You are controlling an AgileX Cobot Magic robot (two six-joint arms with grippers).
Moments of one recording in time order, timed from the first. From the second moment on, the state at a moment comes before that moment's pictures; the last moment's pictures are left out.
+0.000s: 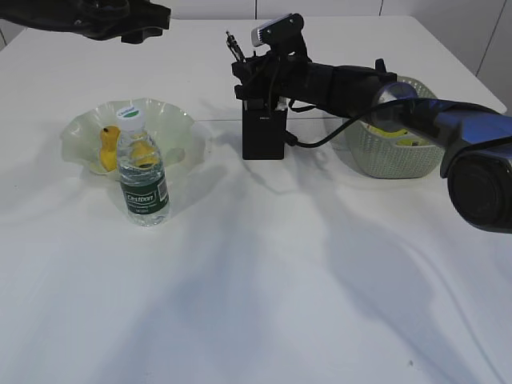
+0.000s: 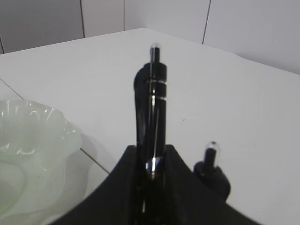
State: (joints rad) left arm -0.37 1.73 -1.38 0.05 0.18 -0.11; right arm 0.24 2.71 -2.38 1.77 0.46 -1.98
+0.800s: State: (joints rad) left arm -0.38 1.73 -1.38 0.26 0.11 -0.35; right arm 0.24 2.71 -2.40 1.77 0.45 -1.98
